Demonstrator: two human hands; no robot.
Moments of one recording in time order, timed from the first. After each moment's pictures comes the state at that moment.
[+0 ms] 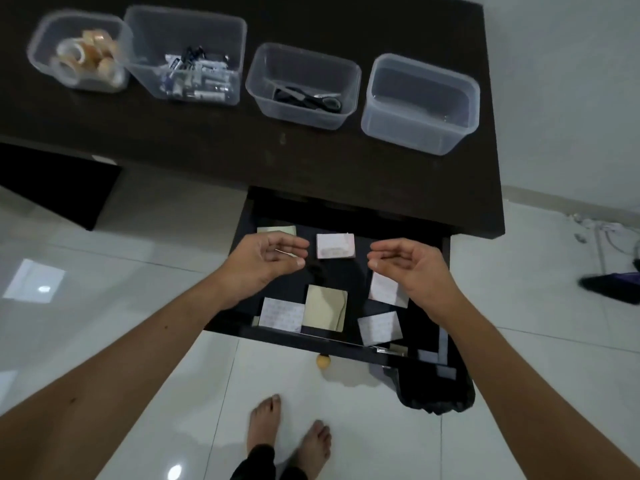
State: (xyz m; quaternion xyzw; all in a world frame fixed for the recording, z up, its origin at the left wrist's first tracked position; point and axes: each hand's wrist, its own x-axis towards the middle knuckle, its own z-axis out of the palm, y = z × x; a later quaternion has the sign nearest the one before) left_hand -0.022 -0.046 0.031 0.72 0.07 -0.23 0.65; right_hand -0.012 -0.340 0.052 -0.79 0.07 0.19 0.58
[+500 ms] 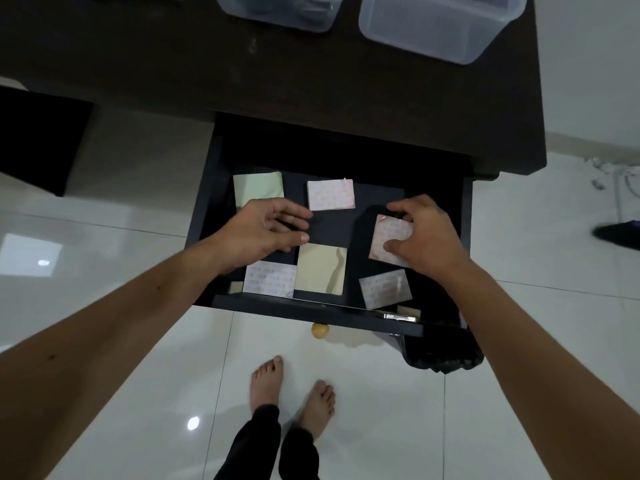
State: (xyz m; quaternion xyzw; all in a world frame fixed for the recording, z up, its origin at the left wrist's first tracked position) left_hand -0.014 -0.067 -0.032 0.75 0.04 -0.31 0.59; right_hand -0.006 -0.360 -0.017 -0.95 0.02 0.18 0.24
